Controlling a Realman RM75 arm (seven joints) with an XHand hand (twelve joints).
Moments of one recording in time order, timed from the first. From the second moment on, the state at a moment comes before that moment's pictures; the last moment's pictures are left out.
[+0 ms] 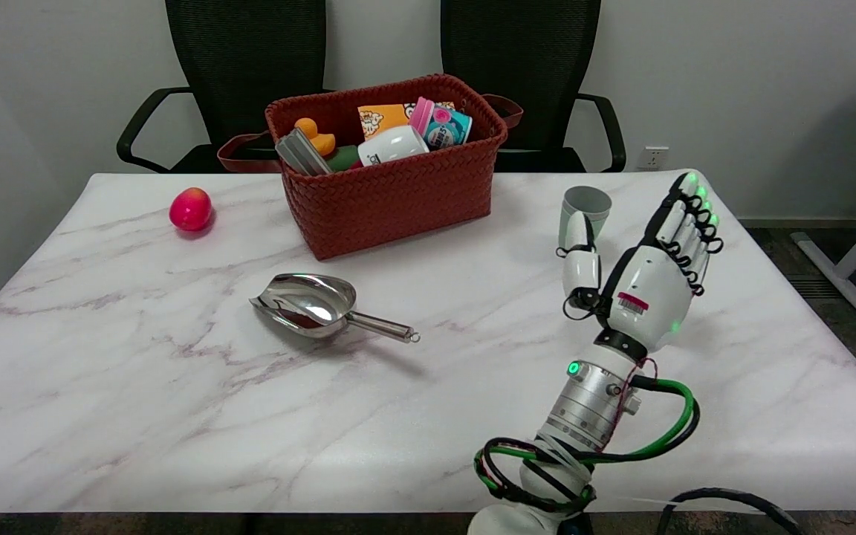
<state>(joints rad) 0.08 -1.57 -2.23 1.18 1.18 1.80 -0.39</state>
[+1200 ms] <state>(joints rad) 0.11 -1.55 -2.16 1.23 1.34 1.85 -0.05</state>
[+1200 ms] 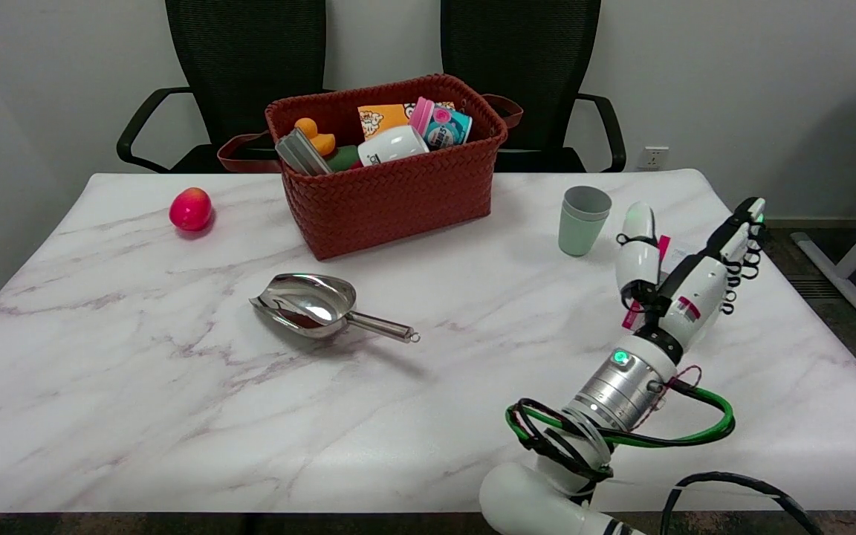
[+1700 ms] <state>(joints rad) 0.10 -1.48 -2.17 1.23 1.47 1.84 0.19</state>
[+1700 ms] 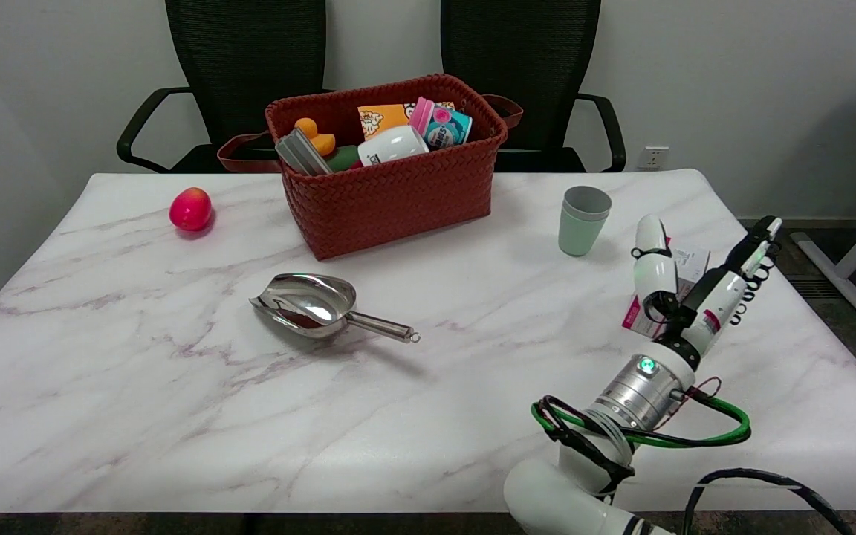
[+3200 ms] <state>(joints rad) 0.02 -1.34 -2.19 1.29 1.63 1.69 0.31</state>
